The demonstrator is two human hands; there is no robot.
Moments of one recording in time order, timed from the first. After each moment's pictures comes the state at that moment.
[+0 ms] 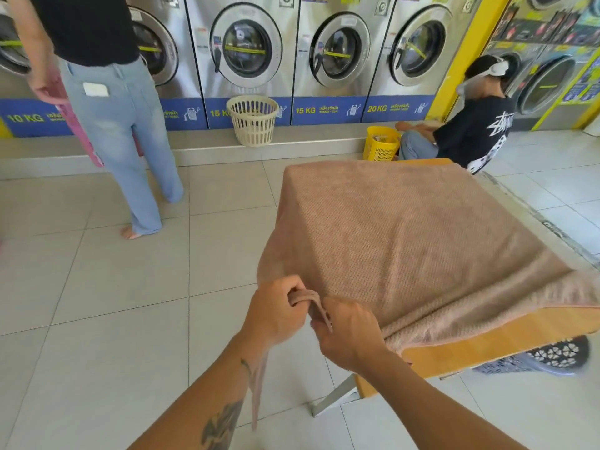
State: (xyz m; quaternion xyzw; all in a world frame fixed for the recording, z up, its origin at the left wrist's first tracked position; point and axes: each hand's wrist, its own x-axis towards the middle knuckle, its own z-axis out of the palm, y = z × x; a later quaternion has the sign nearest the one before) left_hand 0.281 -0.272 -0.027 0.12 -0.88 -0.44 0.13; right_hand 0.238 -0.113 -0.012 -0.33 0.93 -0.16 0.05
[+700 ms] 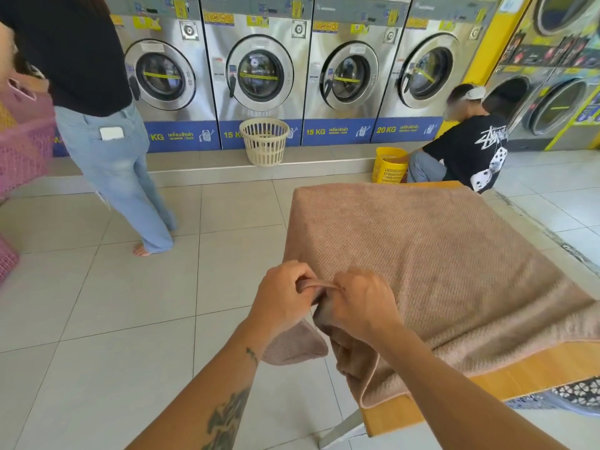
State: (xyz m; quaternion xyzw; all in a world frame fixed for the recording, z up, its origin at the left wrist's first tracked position) left_hand 0.239 -0.293 0.015 0.08 -0.90 -0.40 0.17; right_hand 0.180 -0.136 0.042 -0.33 0.93 -0.17 -0.05
